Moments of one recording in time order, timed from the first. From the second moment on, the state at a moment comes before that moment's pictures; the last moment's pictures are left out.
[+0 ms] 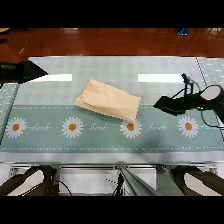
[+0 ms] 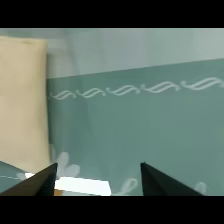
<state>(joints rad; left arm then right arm) 0.25 -1.12 1.24 0.89 -1.30 -1.21 -0.04 -1.17 0.77 -0.97 0.98 1.49</state>
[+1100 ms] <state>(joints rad) 0.25 -1.19 1.24 0.92 -1.25 -1.21 -0.16 -1.15 0.93 -0.67 0.93 1.37</state>
